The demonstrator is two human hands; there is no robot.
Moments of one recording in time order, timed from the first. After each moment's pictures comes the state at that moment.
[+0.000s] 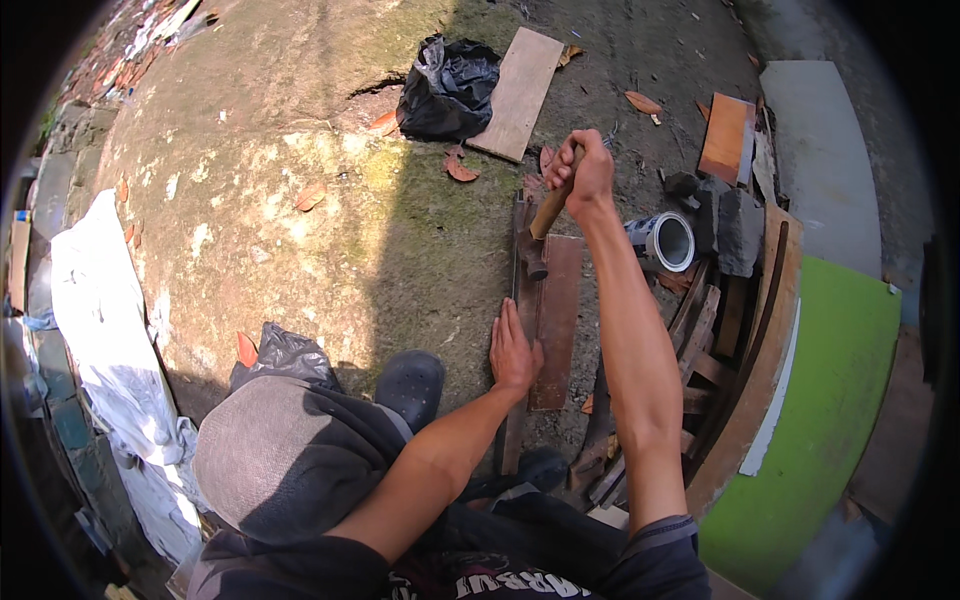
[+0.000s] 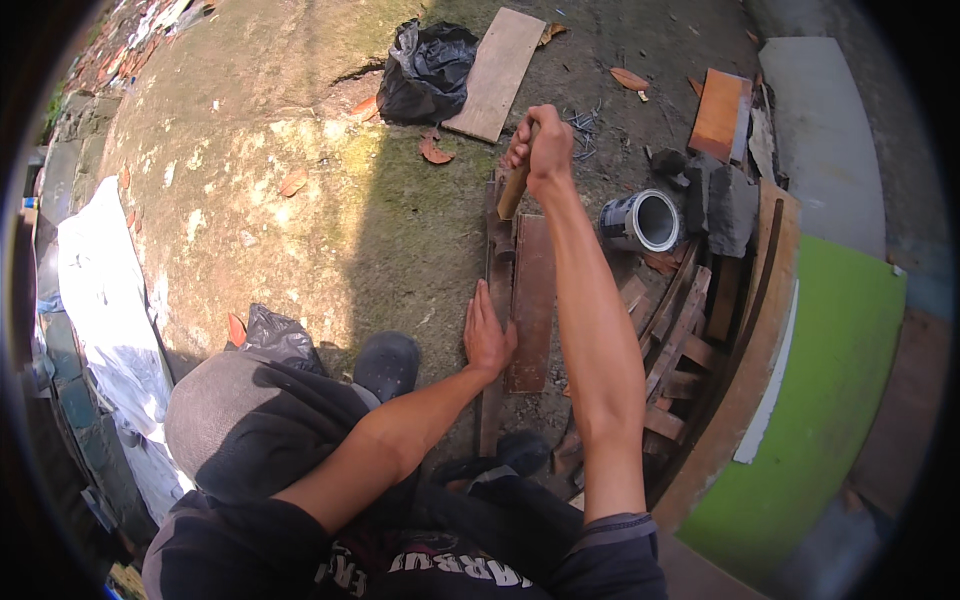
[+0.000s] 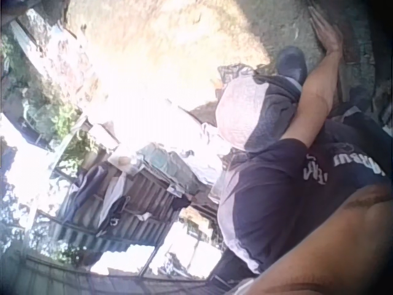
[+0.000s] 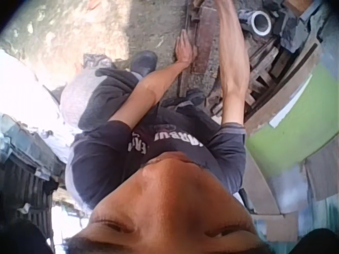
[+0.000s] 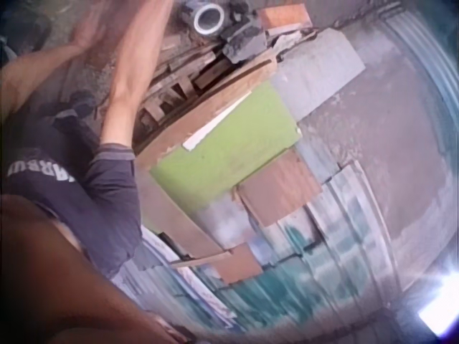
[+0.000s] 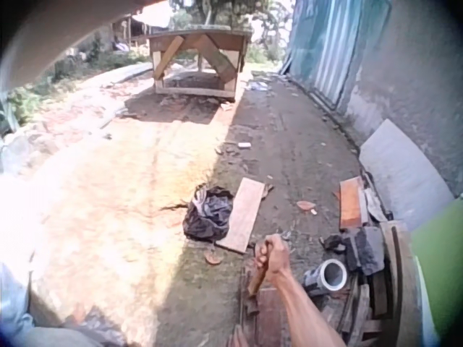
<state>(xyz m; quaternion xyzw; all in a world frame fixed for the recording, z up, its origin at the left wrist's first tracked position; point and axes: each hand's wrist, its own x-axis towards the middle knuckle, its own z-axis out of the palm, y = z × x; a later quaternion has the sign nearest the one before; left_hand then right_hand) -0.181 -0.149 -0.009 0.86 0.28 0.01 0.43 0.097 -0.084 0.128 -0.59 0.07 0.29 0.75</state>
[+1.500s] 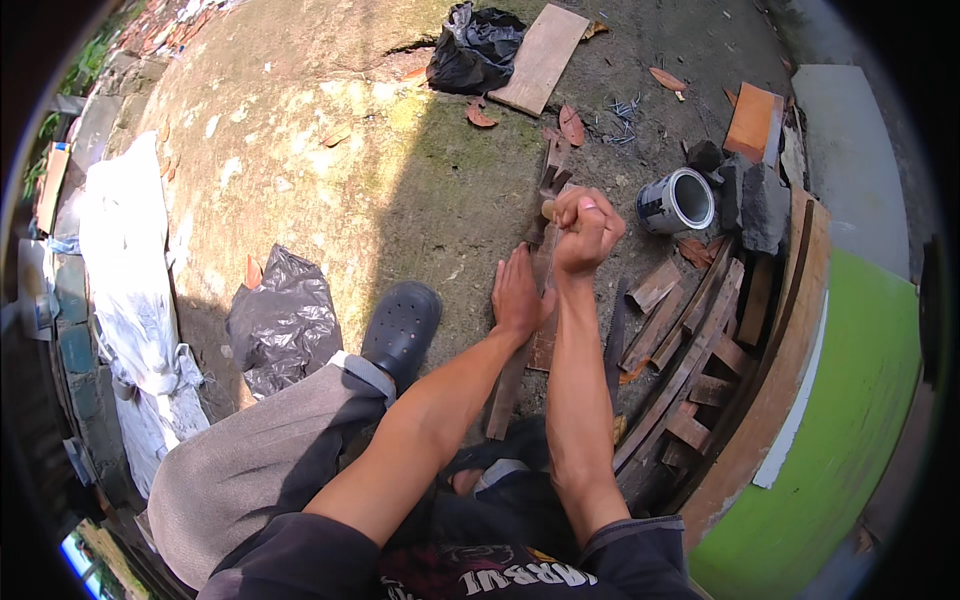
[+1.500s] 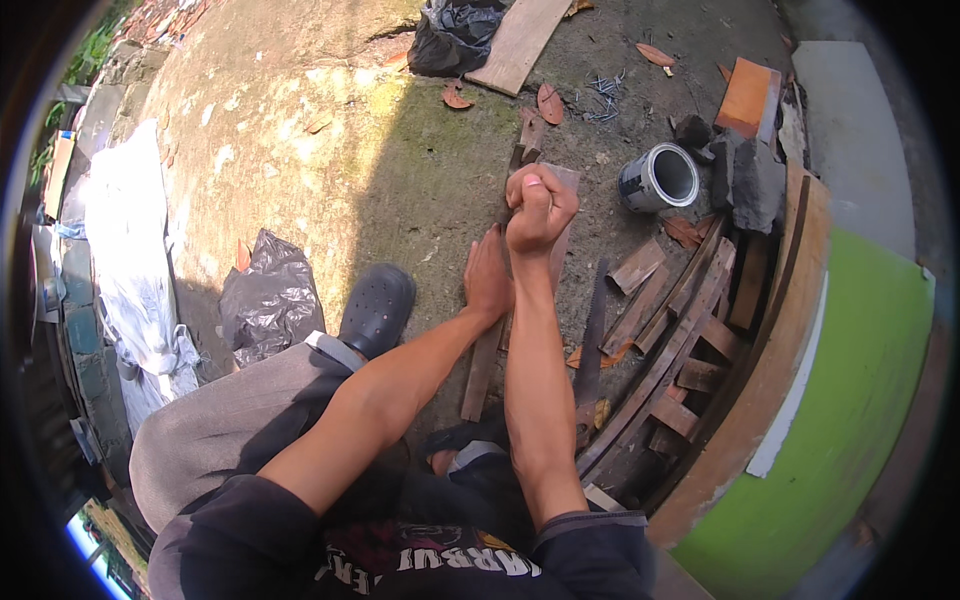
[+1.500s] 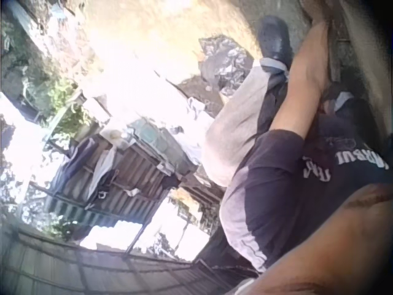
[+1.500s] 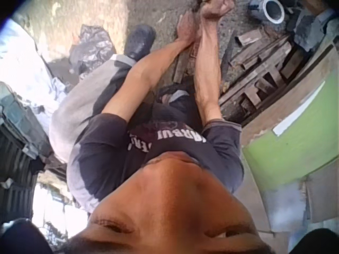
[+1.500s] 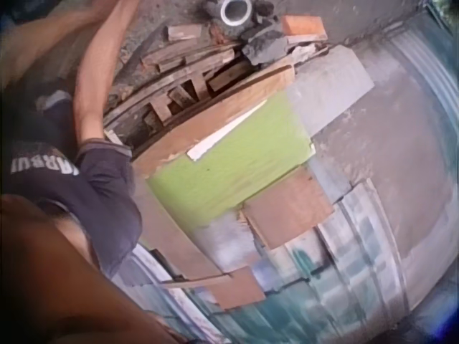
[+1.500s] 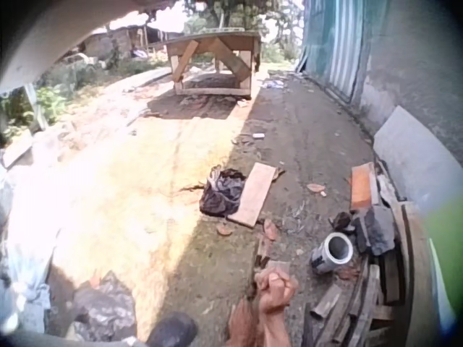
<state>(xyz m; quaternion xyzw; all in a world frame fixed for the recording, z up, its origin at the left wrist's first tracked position) -0.186 -0.165 -0.029 0.89 0.26 0.09 0.37 -0.070 -0.164 0.113 -0.58 -0.19 0.02 0.79</state>
